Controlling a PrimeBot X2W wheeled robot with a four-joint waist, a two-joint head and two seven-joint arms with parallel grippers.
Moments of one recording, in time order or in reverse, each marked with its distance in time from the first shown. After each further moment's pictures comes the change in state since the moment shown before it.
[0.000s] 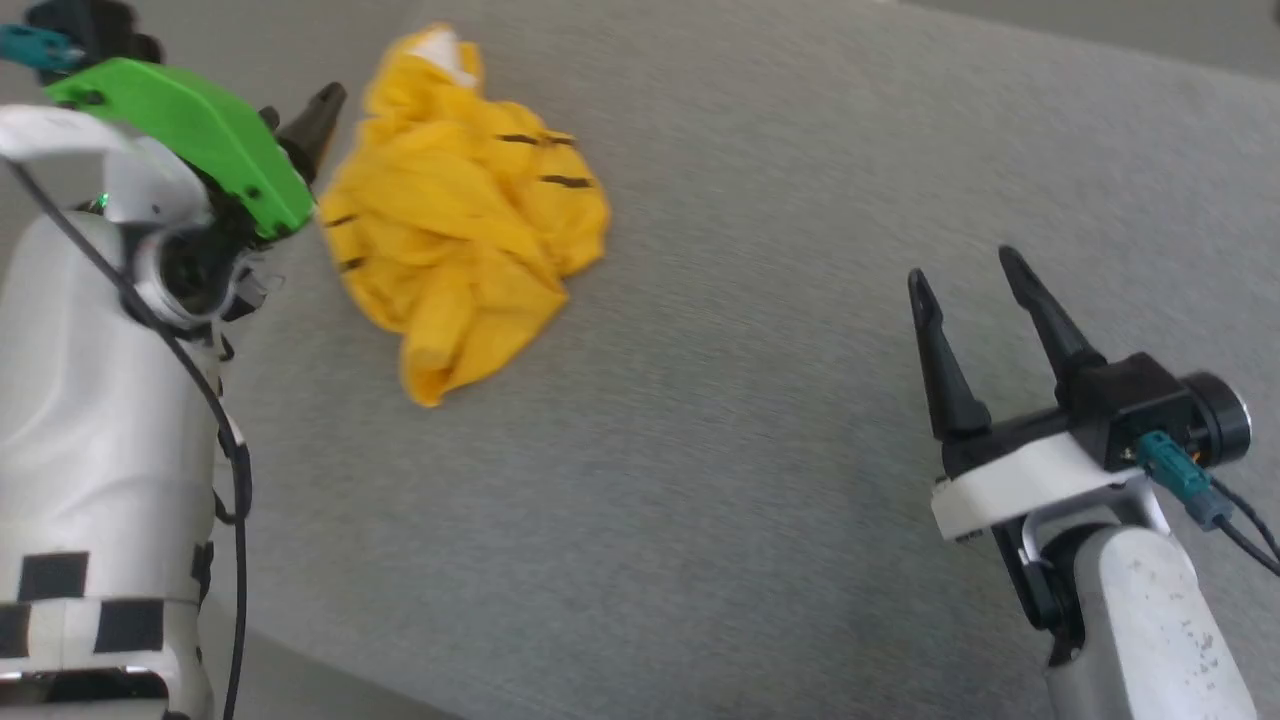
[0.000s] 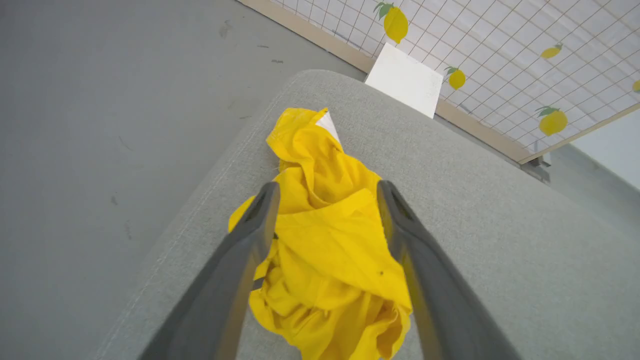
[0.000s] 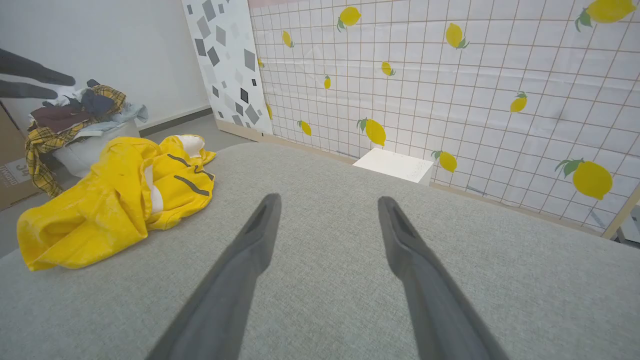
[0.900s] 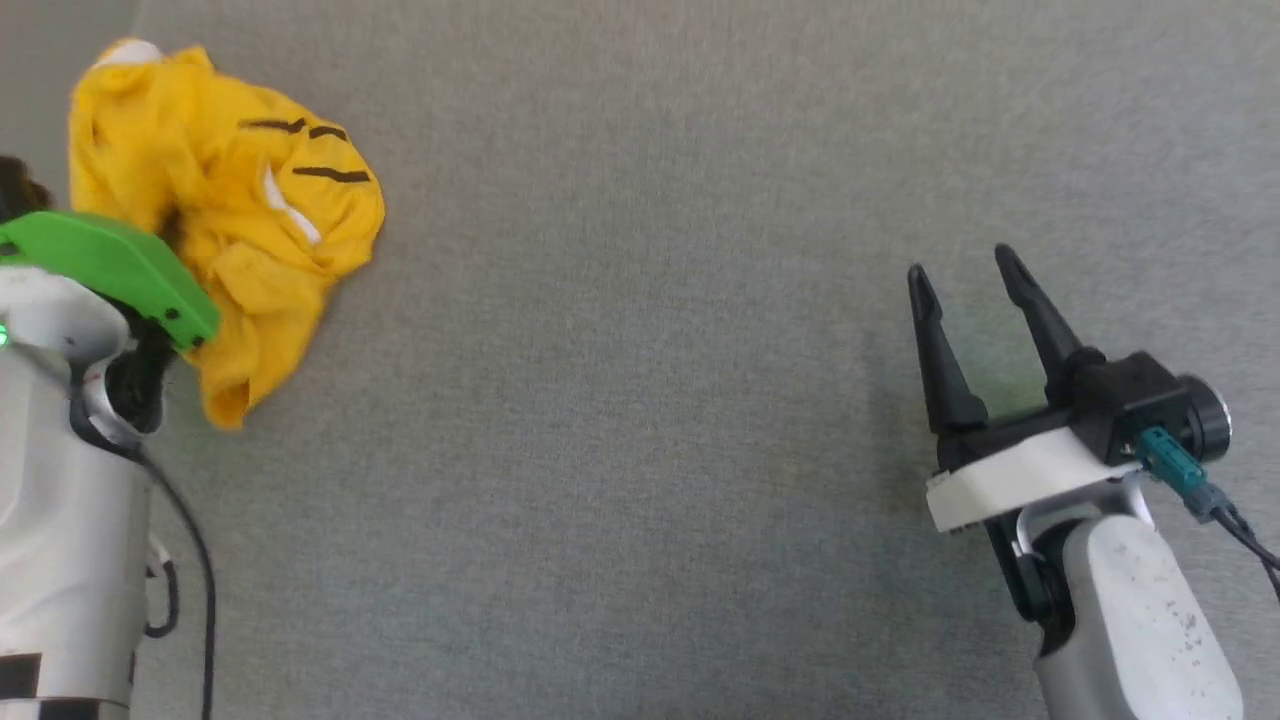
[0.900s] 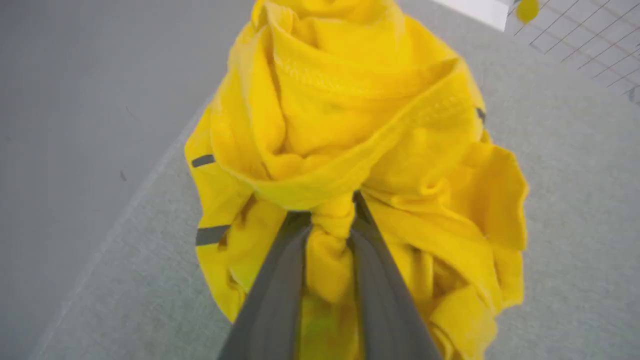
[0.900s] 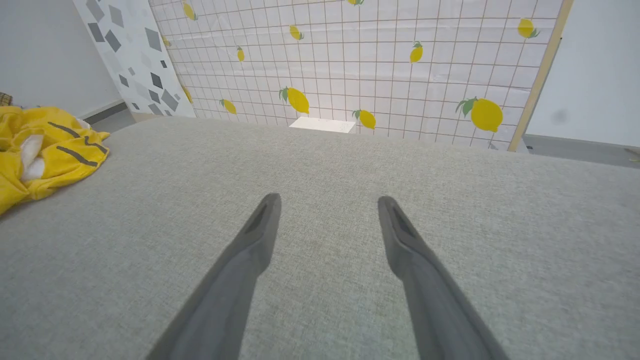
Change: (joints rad) left arm 0.181 0.106 0.035 0.023 0.079 0.087 -0.207; right arm -0.045 0.000 -0.005 0.122 0.057 0.001 -0.096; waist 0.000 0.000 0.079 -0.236
